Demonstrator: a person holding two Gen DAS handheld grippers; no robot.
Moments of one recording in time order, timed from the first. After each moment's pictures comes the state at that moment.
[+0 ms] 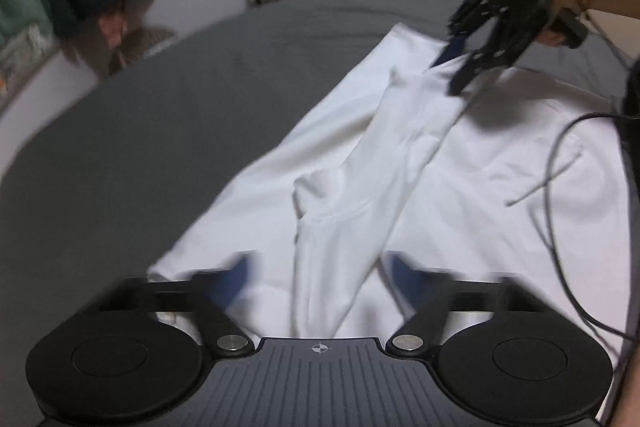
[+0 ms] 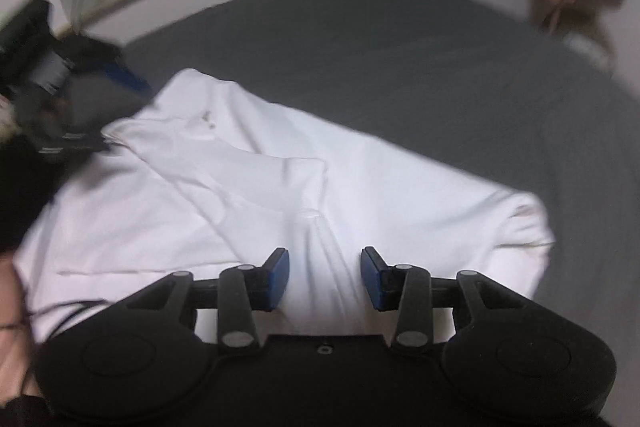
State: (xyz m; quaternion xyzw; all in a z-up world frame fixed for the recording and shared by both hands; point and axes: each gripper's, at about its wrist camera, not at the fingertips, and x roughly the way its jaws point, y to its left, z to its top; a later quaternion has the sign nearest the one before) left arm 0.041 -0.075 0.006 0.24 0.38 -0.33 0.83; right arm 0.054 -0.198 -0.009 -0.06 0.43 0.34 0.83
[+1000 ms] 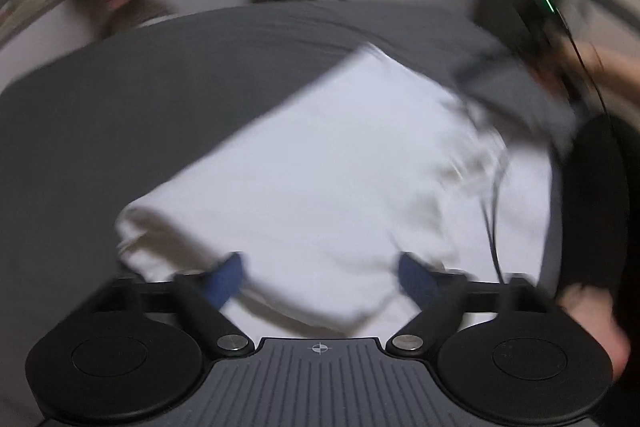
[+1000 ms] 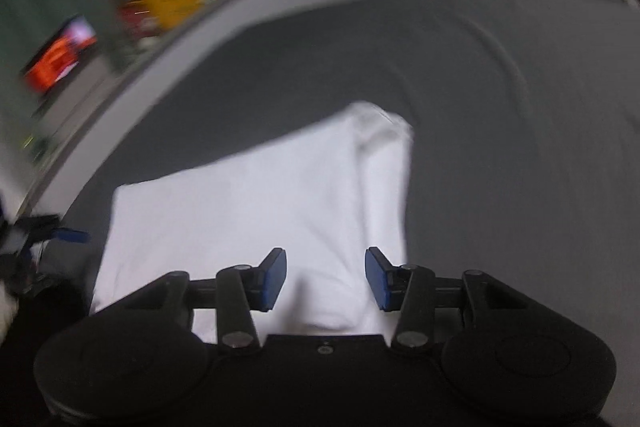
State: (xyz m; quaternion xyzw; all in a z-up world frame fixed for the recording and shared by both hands) left arm -0.026 -0.008 0.029 0.10 0.41 -0.34 0.84; right arm -0.032 -0.281 0.002 0.18 0.43 0.16 0.87
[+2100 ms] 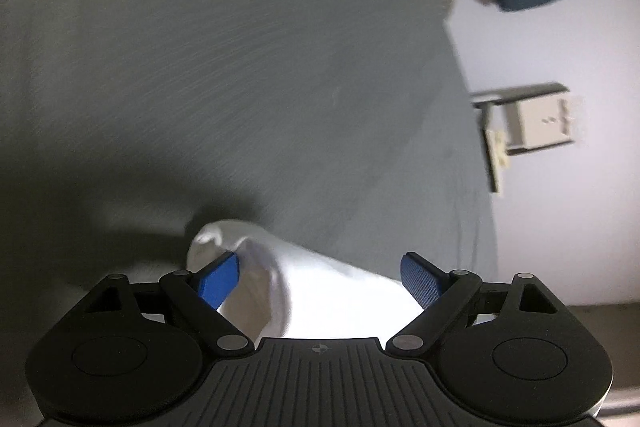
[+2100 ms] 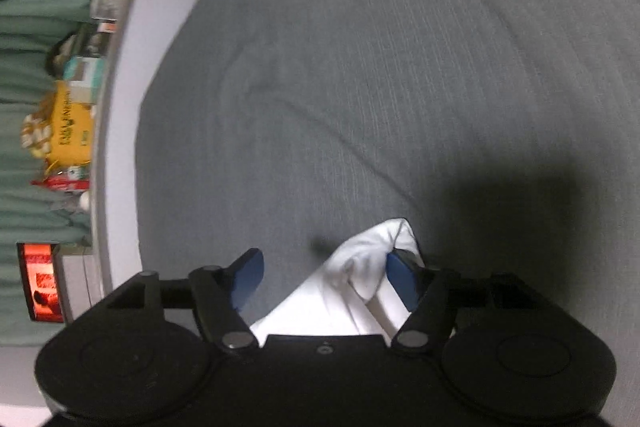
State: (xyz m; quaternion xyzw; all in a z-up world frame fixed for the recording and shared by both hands) left arm 0.104 0.068 -0.065 -0.44 0.53 -0.08 0.72; right arm 0.150 -0.308 -0.038 0.48 0.54 0.04 0.69
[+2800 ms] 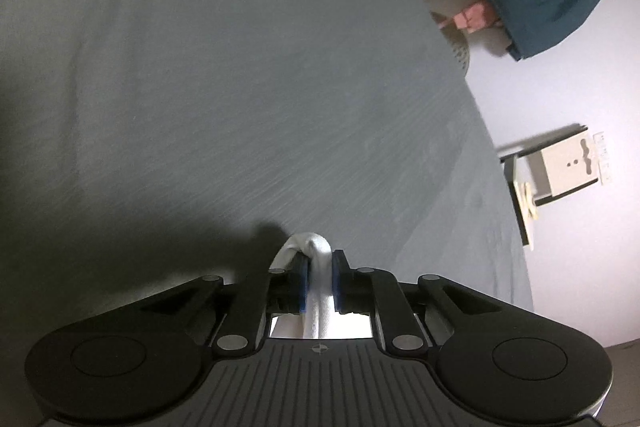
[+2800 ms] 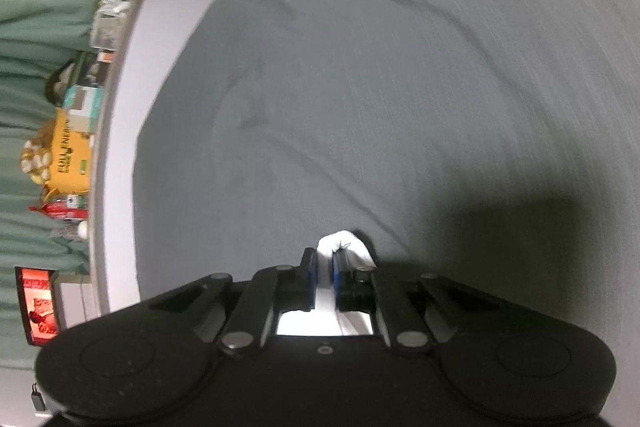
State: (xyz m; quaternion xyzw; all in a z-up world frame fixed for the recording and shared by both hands) left arm 0.083 0.048 -0.074 -0.41 0.44 -0.01 0.79; right arm 0.122 -0.303 -0.043 0.49 0.48 0.03 0.73
